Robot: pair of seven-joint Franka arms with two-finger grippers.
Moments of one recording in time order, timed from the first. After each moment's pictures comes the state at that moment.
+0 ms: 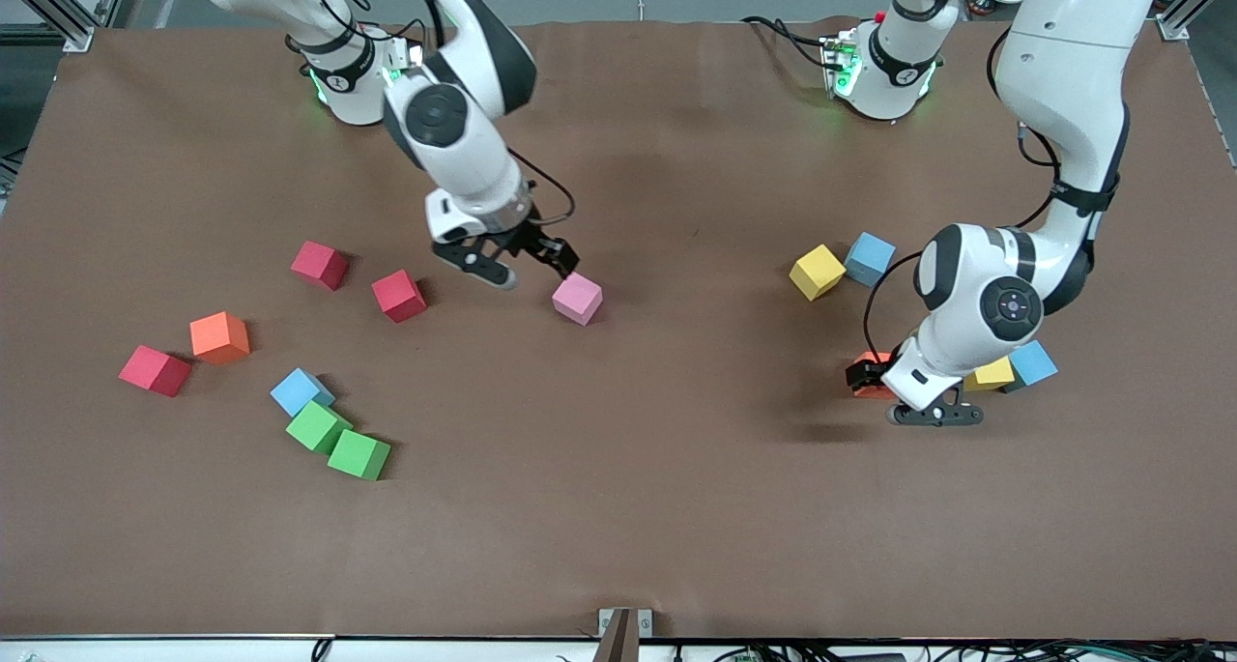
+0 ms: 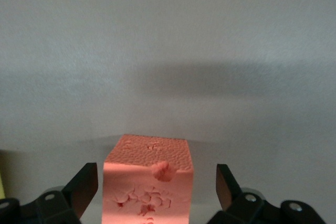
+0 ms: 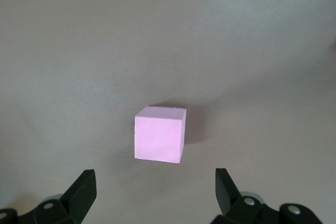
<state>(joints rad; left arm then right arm) -0.13 0.53 -0.05 -1.94 -0.02 2.51 -0.14 0.70 0.28 0.02 -2.03 0.16 2.44 1.12</state>
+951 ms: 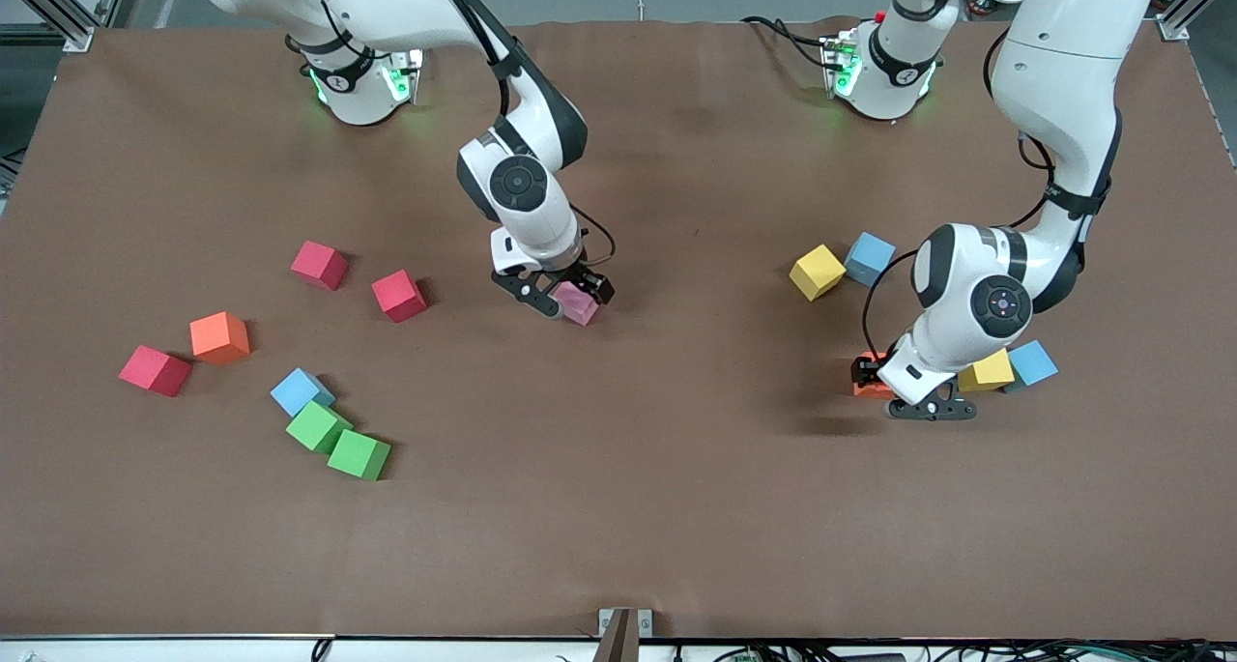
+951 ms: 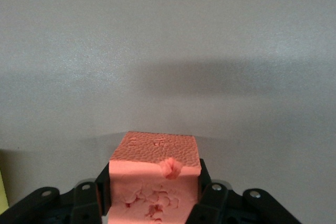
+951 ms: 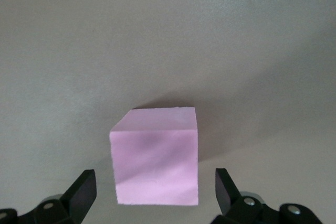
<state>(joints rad) -0.12 0.53 -0.05 -1.95 0.00 2.51 -0.13 0.74 0.52 0.01 -1.92 0.16 2.50 1.23</state>
